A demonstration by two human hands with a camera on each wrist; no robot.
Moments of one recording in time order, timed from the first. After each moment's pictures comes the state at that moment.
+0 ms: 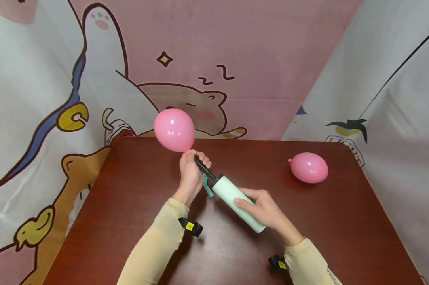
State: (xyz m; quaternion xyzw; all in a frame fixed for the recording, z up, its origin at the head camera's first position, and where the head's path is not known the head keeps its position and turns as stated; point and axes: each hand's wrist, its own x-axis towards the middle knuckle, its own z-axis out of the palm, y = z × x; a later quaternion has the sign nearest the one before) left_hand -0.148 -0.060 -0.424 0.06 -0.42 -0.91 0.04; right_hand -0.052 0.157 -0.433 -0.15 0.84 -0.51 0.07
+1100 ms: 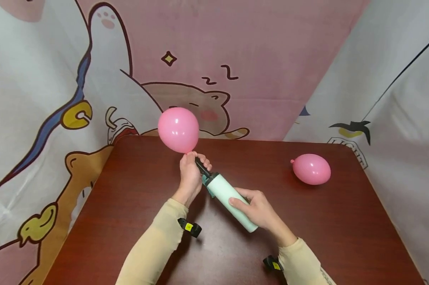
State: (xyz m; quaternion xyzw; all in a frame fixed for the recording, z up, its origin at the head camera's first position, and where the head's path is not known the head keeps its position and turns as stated) left_hand -0.144 -0.069 -0.427 0.06 -0.44 -0.90 0.04; right_hand -0.054 0.138 -0.434 -0.12 0.84 -0.52 0.09
